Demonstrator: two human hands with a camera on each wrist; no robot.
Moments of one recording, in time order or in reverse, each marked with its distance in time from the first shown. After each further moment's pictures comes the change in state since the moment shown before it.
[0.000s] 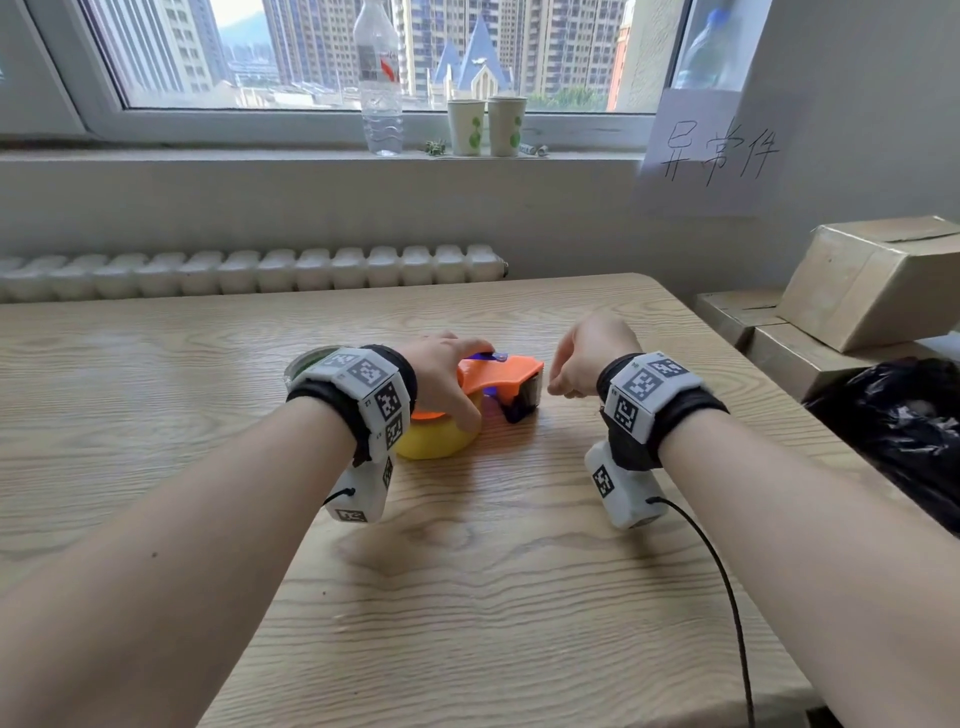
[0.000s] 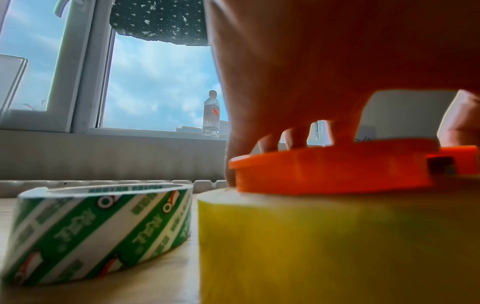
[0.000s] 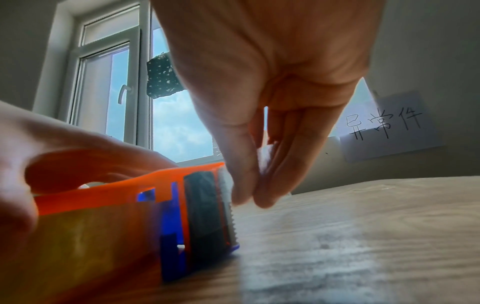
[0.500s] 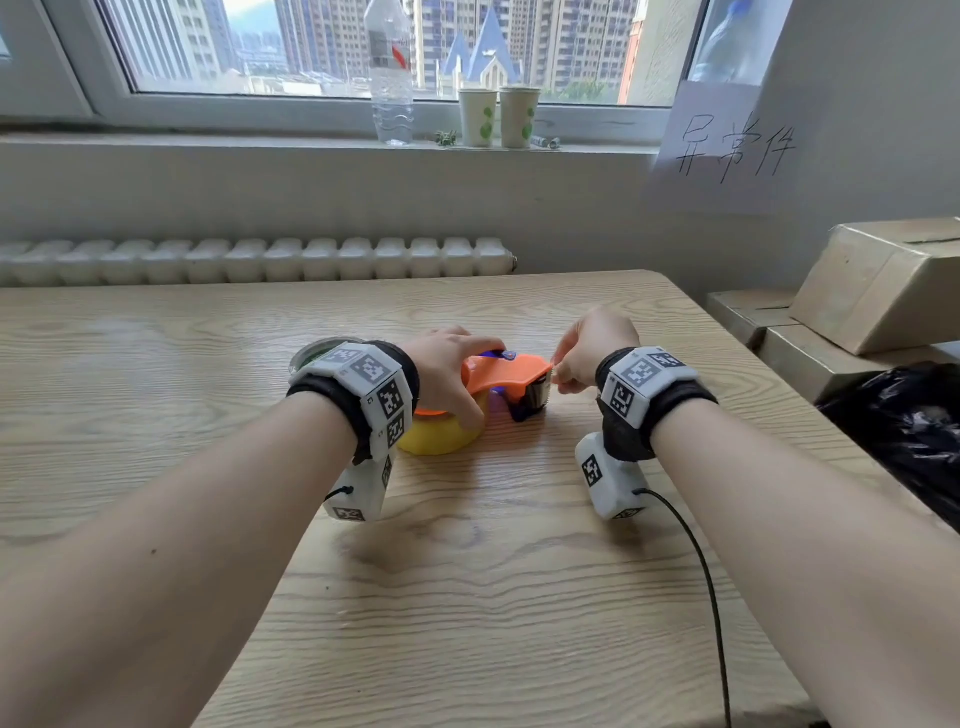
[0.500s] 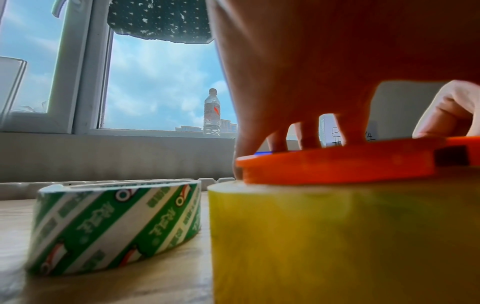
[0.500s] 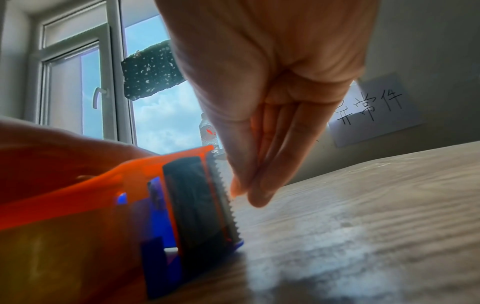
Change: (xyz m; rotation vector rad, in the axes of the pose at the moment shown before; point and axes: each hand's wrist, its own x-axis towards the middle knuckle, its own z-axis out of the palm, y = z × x) left_hand 0.005 -0.008 0.006 -0.001 0.044 0.050; right_hand 0.013 -0.004 0.010 0.228 0.001 0.093
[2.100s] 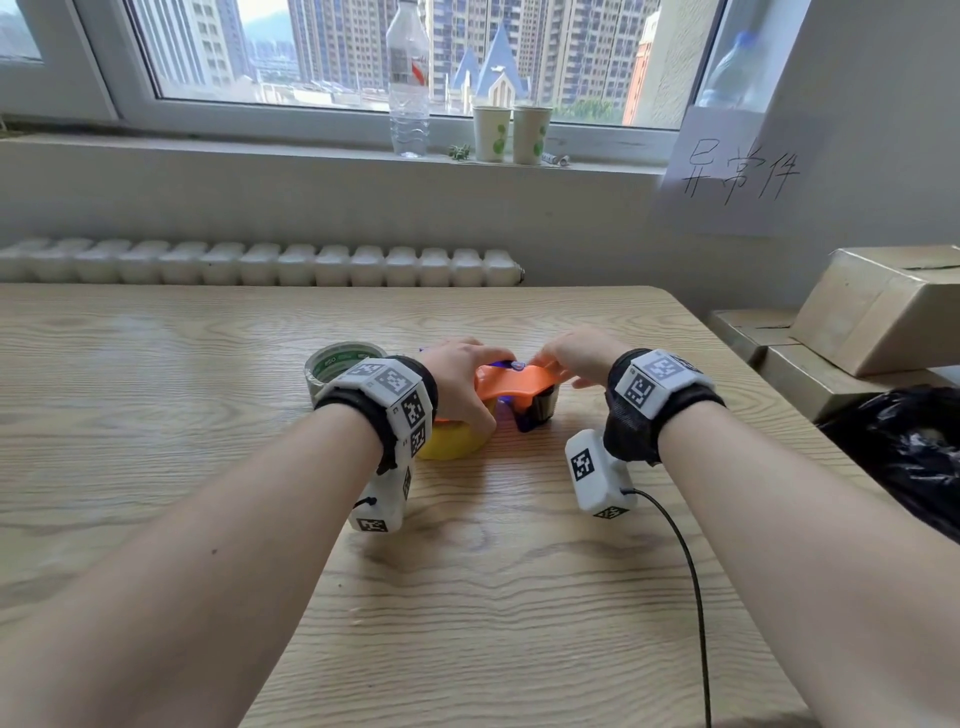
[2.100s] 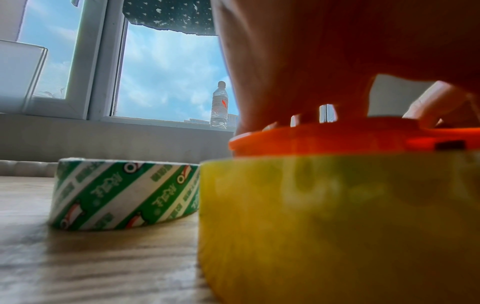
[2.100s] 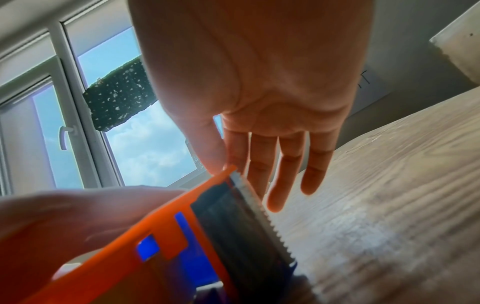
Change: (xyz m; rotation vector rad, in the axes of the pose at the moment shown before) left_hand -0.003 0.000 0.005 -0.078 0.055 0.034; right_hand -0.010 -0.026 -0.003 -0.038 -0.269 -0.060
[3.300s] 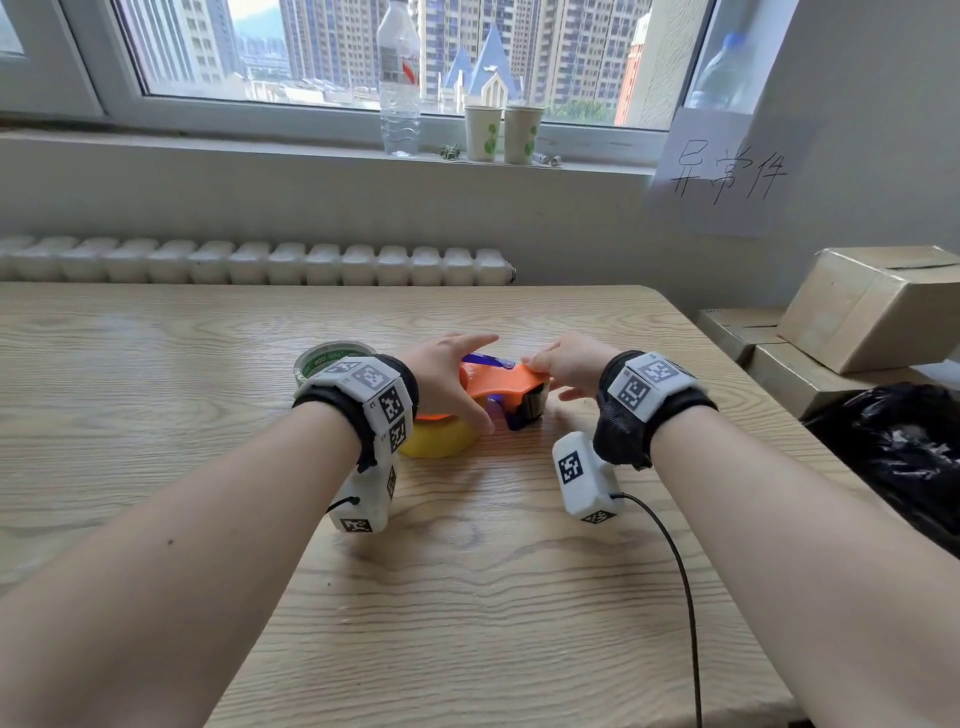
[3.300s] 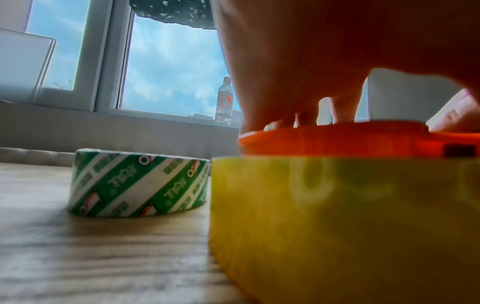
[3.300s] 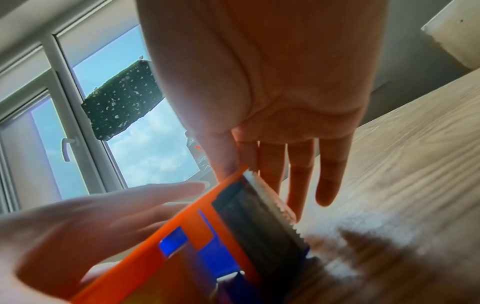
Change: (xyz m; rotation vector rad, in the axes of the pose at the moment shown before) left_hand -0.005 -0.003 0.001 -0.120 0.052 -0.023; right_hand -0.003 0.006 0.006 0.141 -0.018 0.062
